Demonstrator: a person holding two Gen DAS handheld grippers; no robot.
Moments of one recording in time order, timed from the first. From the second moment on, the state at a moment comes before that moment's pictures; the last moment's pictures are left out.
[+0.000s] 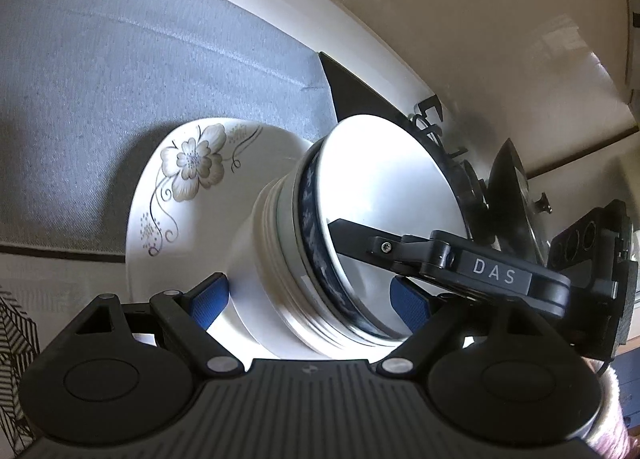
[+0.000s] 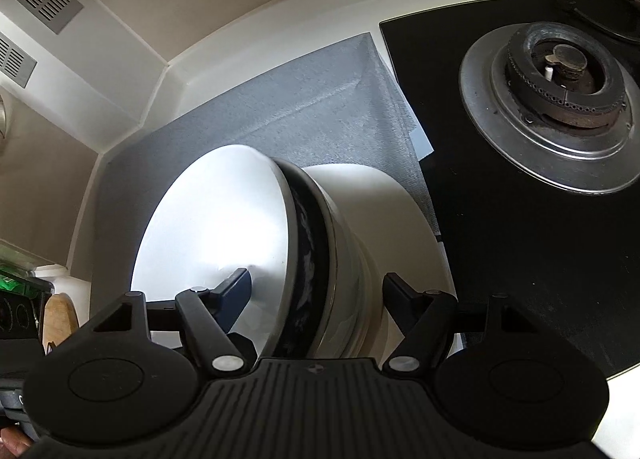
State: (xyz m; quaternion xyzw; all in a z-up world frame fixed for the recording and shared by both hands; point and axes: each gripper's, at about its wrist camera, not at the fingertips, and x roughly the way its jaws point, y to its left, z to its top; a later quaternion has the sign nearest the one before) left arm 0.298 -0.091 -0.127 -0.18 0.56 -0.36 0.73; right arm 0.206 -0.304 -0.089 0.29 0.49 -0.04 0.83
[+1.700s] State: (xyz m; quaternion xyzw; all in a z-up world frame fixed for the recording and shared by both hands) left arm 0.100 -0.090 -0.024 0.10 0.44 -0.16 0.88; right arm 0.012 -0.282 -0.027 0.18 0.36 -0.03 0.91
